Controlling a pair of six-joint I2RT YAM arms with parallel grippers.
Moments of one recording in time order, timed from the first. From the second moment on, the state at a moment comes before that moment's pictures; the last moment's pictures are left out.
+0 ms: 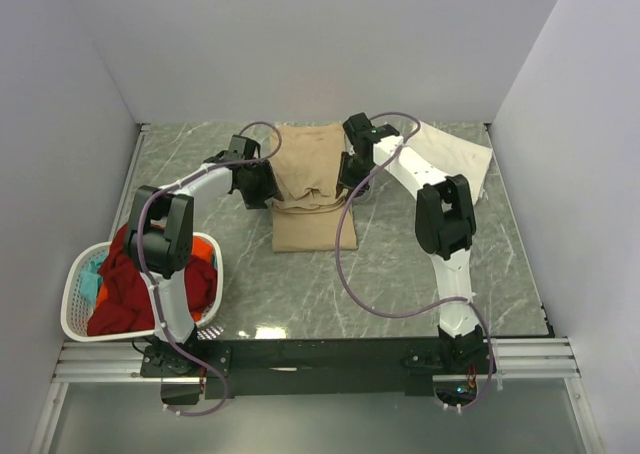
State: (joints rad) left arm -0.28 1.94 1.36 -0.43 0.20 -0.62; right arm 0.41 2.21 1.93 -0.96 -0.16 0.61
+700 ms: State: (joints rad) left arm -0.35 1.57 1.03 -0.32 0.19 -0.70; right arm 0.50 2.00 1.71 -0.85 -0.21 0.59
